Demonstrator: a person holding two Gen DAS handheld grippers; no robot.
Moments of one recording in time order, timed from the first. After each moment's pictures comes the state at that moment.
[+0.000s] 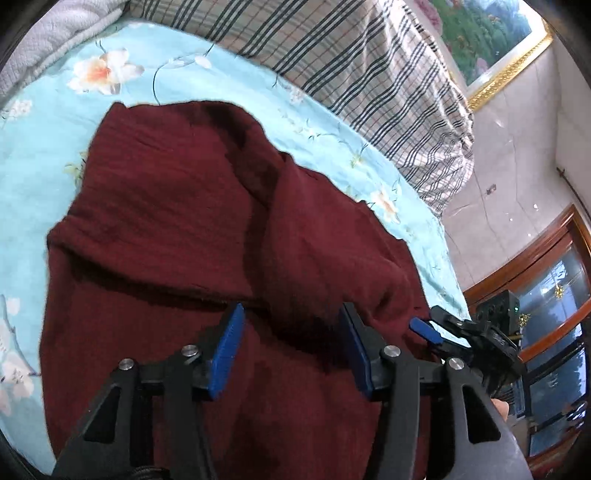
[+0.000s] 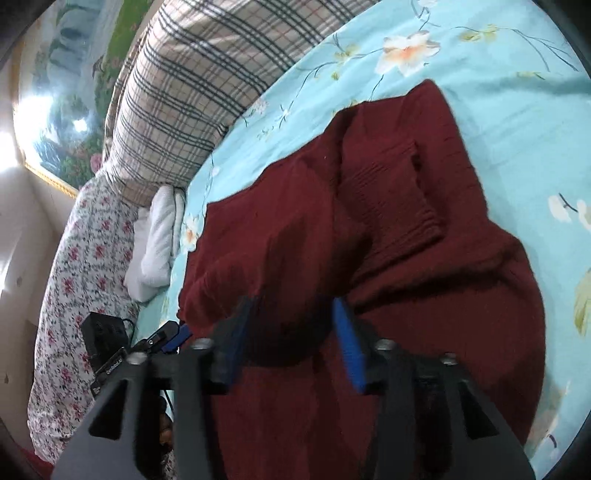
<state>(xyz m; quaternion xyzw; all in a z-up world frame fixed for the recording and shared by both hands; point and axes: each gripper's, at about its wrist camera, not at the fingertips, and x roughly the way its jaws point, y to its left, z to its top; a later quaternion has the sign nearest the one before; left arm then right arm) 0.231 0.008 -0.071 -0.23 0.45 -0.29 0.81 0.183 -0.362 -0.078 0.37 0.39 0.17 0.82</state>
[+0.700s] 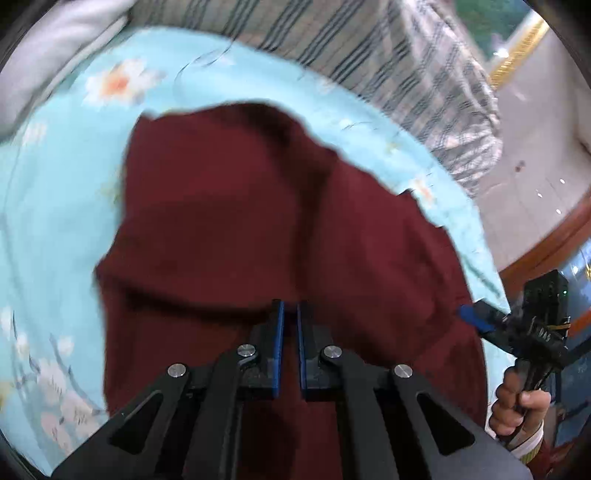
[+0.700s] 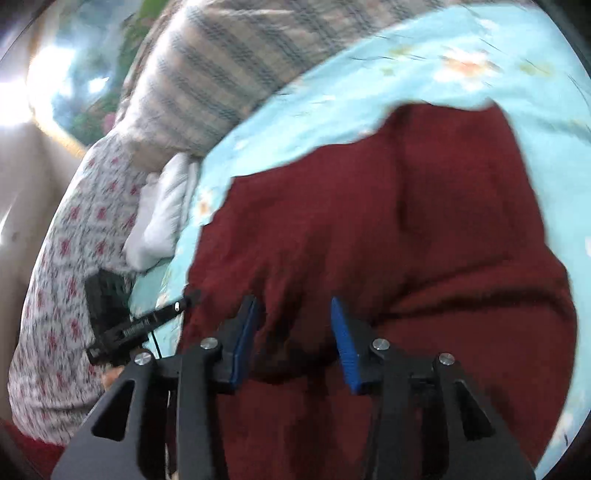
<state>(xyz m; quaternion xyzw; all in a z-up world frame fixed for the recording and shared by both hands) 0.247 0.023 -0.076 -0.16 0.48 -0.24 0.83 0.187 -0.334 -0.062 0.32 0.41 0.18 0.83</state>
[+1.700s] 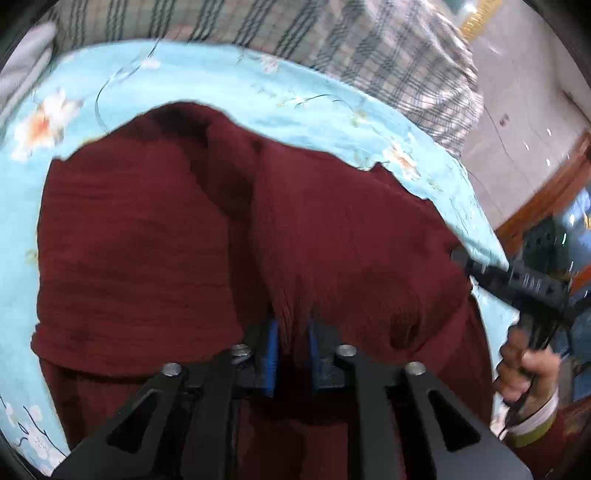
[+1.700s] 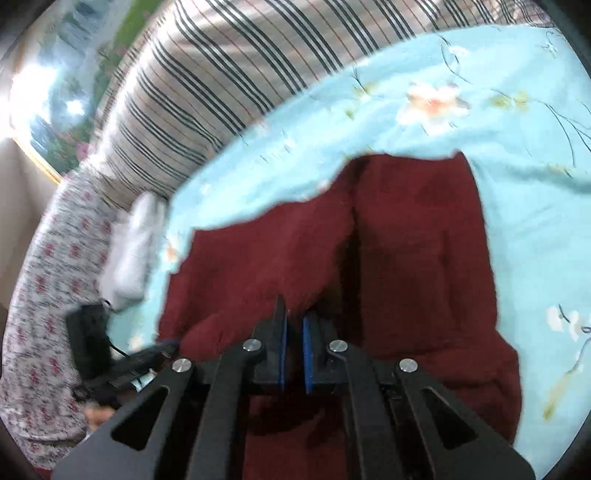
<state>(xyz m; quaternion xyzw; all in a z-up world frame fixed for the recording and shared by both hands) 0.272 -0.032 -0.070 -0.10 0.50 -0.30 0.81 0.219 -0.359 -0.060 0.31 0.40 0.14 0.85</state>
